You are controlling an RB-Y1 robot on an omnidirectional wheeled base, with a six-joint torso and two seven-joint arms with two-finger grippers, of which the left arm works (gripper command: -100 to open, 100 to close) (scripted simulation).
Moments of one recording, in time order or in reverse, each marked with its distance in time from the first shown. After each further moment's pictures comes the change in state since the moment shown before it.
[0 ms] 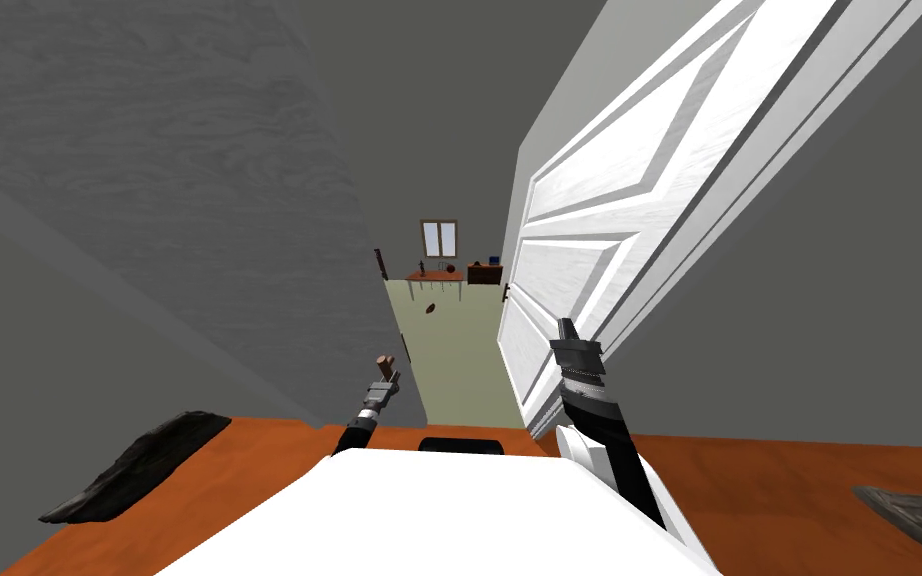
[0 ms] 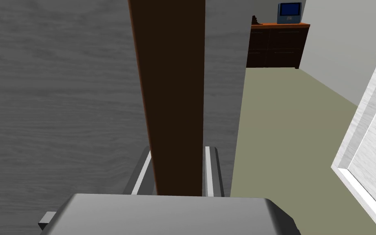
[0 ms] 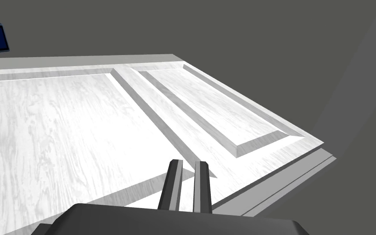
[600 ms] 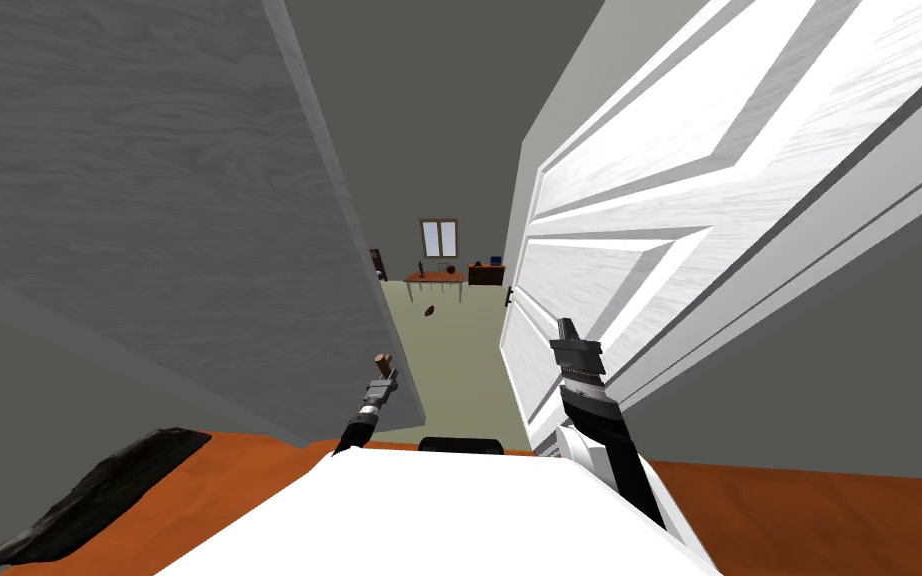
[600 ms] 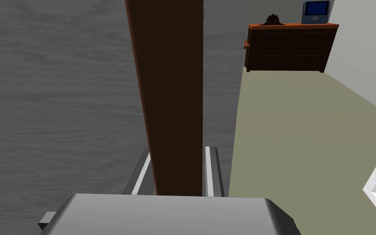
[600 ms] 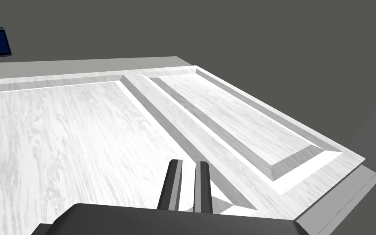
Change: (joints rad) arm -0.034 -0.033 0.049 0.039 0.027 0.012 -0.039
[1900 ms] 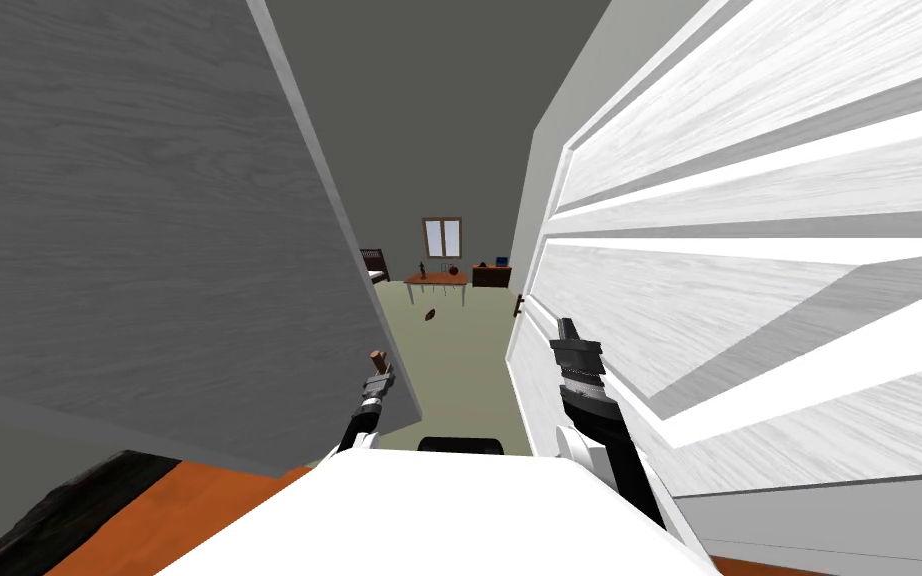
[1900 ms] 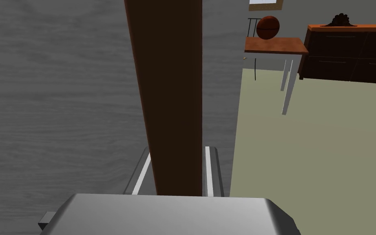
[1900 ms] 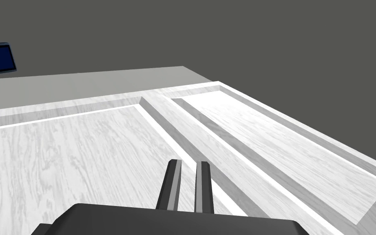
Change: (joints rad) arm -0.060 -0.079 0.135 0.043 0.072 0.046 -0.119
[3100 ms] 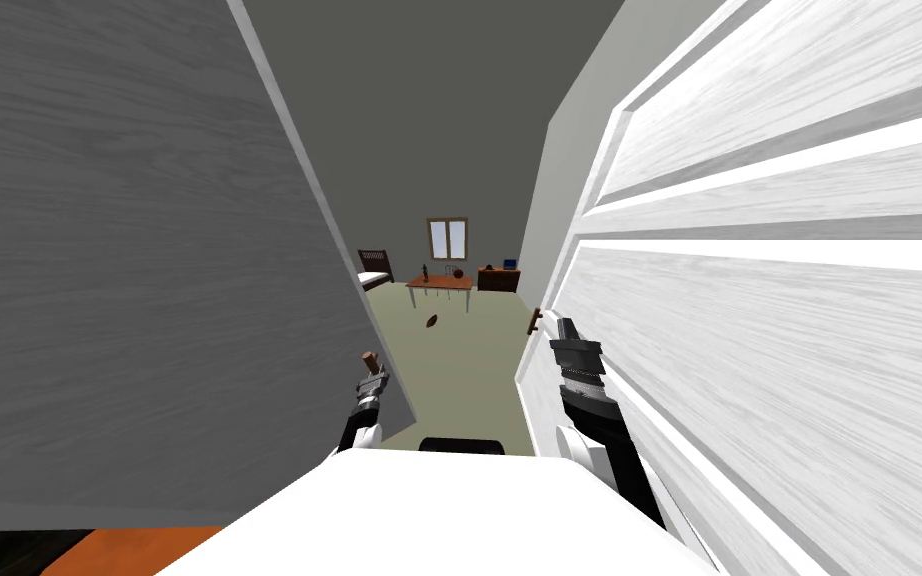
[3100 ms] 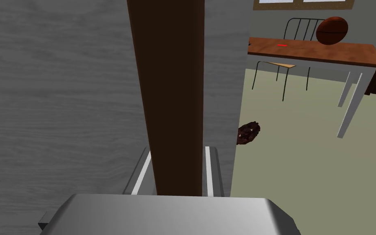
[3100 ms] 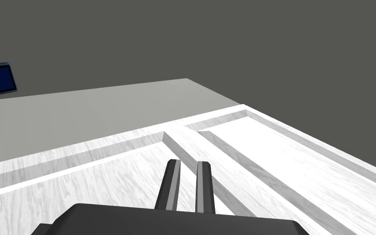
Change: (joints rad) arm -0.043 -0.049 0.126 0.051 0.070 0.016 -0.092
